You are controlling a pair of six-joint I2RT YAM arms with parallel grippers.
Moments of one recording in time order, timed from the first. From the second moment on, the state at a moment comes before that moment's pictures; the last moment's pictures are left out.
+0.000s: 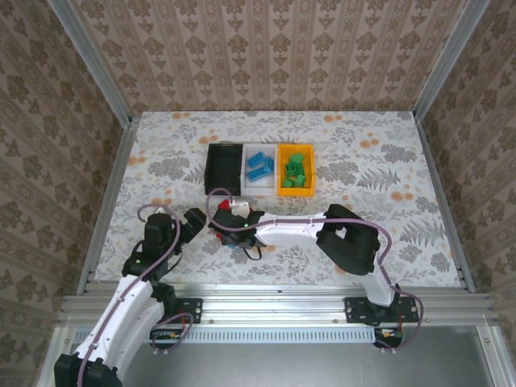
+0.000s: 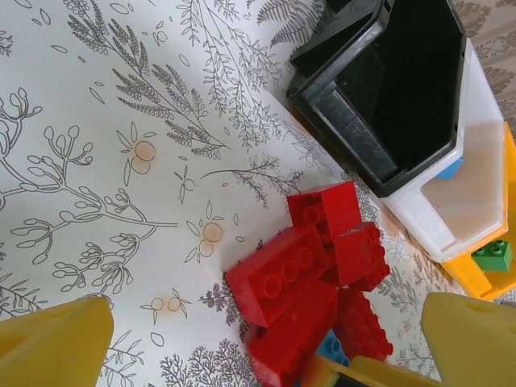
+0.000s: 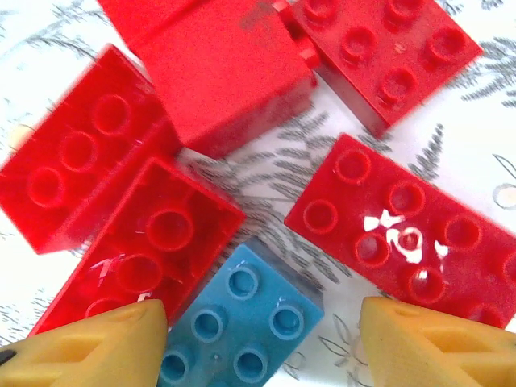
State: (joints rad) left arm -0.28 0.56 0.28 -0.35 0.08 -0.94; right arm 1.10 2.05 1.41 -0.51 0.34 0.95
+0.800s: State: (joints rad) left arm -0.28 0.56 0.28 -0.35 0.10 -0.94; right arm 1.13 2.02 1.35 -0.56 0.35 0.86
